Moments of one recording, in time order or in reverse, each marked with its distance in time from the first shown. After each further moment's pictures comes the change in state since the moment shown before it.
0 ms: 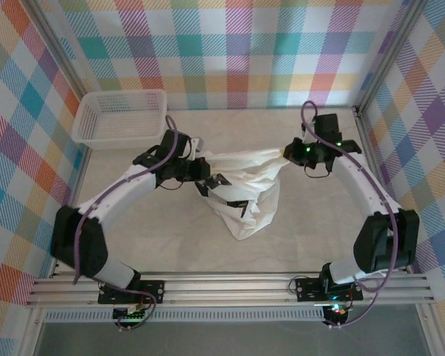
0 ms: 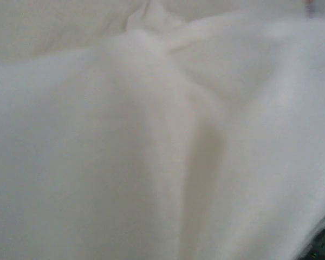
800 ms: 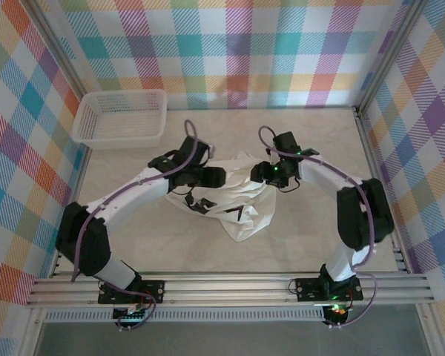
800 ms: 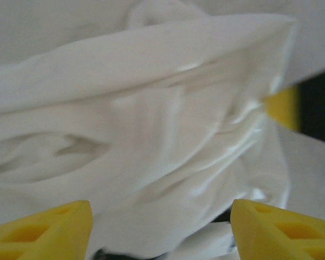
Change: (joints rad) left arm -0.169 0.087 0.068 -0.056 -0.264 0.024; right arm 0.219 0.228 -0.064 0.103 0.053 -0.002
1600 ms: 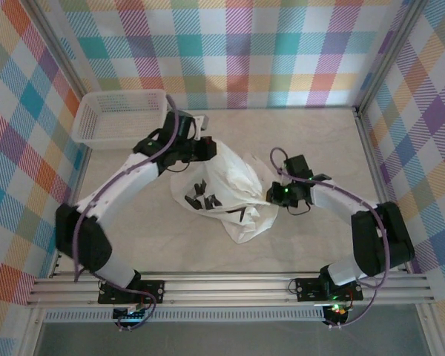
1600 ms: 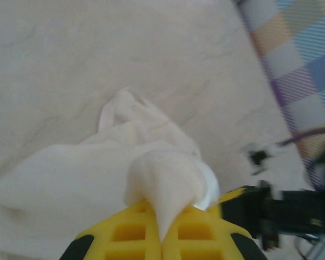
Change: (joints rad) left arm 0.123 -0.057 0.143 0.049 0.210 -0.008; right arm -0.013 -0.246 -0.371 0.098 -0.014 0.043
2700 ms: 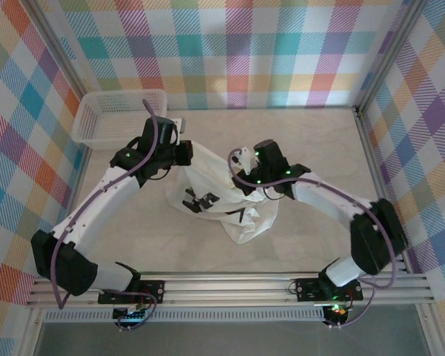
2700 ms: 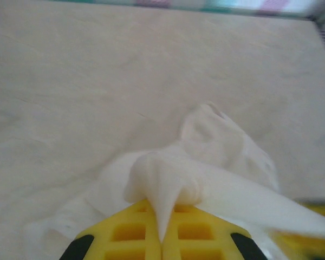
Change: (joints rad) left arm 0.062 -0.111 -0.054 -0.093 -0.290 0.082; right arm 0.237 -0.025 0.255 0.170 -0.079 -0.540
